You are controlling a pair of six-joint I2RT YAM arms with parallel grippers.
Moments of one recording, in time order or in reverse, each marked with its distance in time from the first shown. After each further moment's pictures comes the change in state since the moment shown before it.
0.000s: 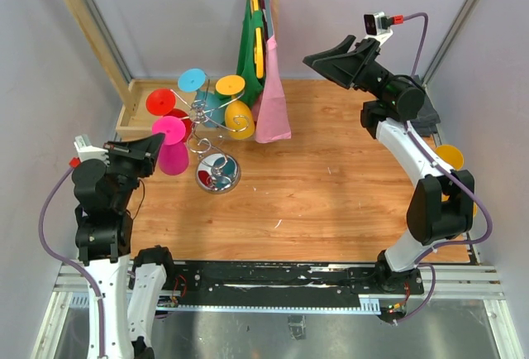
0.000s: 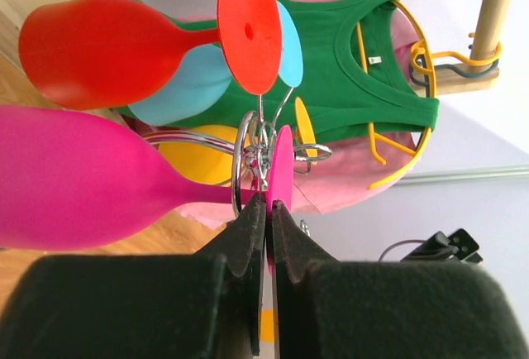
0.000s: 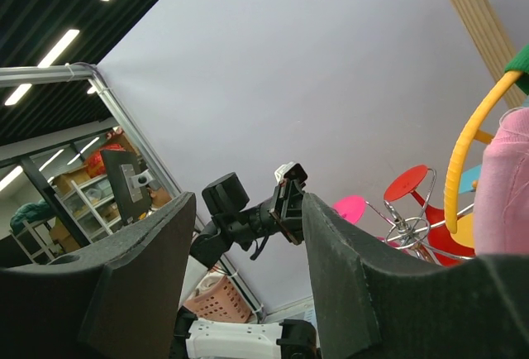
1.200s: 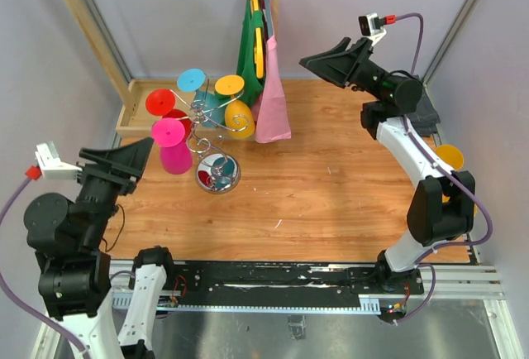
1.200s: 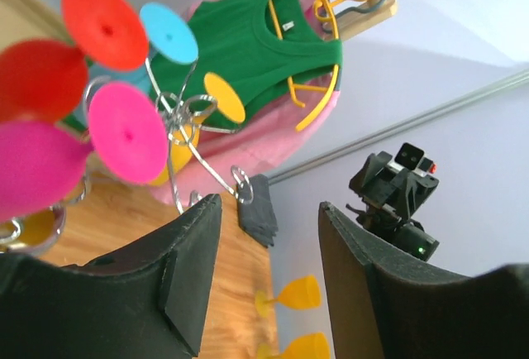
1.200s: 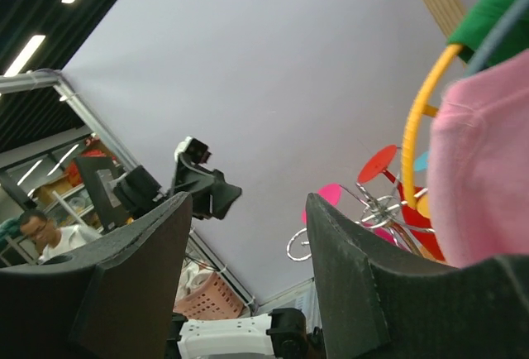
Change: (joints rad) left arm 0.000 -0.064 0.378 -0.309 0.054 0.200; right arm 0.000 -0.003 -0.009 -0.090 -0.024 -0.060
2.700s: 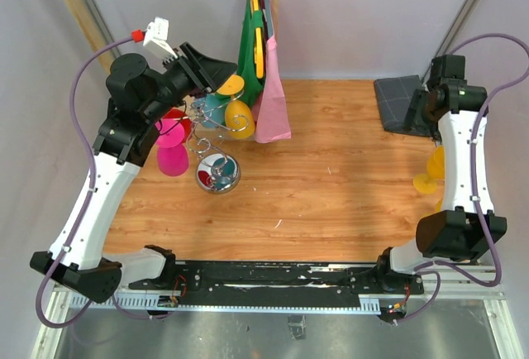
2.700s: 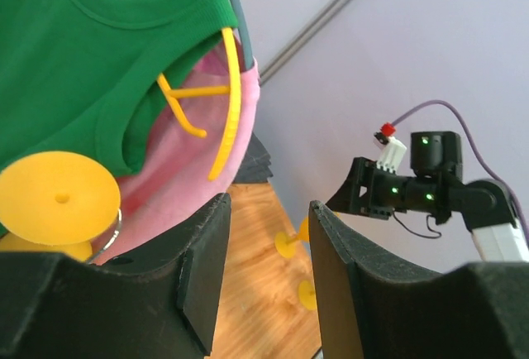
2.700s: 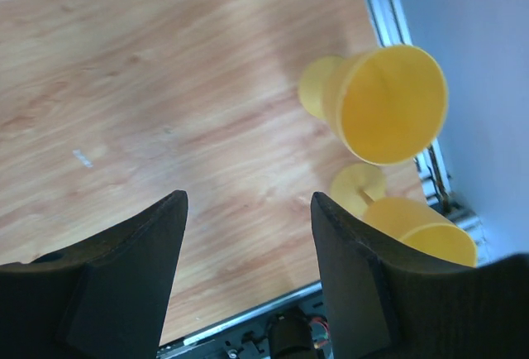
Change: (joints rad) left arm -0.484 0.750 0.296 0.481 0.027 0.332; right arm -0.332 -0.132 0.406 -2.542 1.121 -1.428
